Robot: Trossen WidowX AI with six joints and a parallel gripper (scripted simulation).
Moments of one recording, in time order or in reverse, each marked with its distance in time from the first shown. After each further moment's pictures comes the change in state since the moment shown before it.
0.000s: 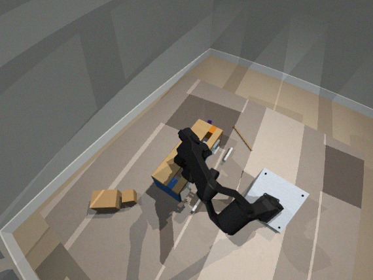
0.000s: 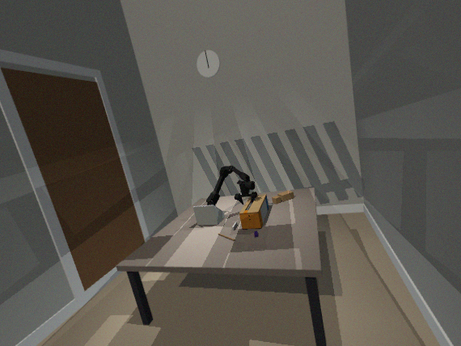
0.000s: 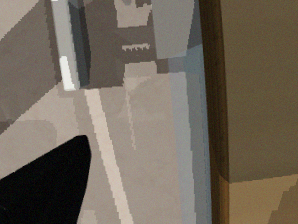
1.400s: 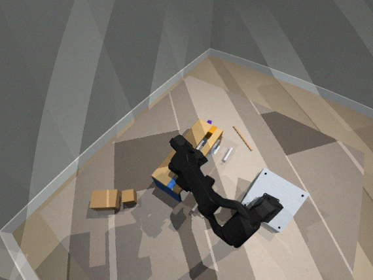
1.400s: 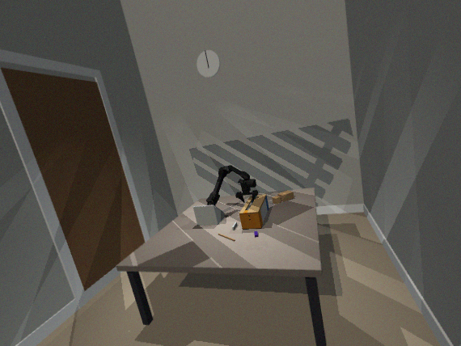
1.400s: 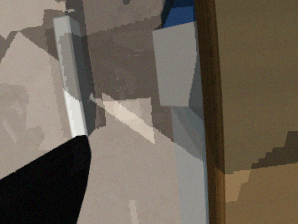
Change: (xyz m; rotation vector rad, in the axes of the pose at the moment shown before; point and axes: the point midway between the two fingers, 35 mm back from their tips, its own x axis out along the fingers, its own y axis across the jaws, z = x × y) arm 0.005 0.000 0.037 0.003 -0.003 -0.006
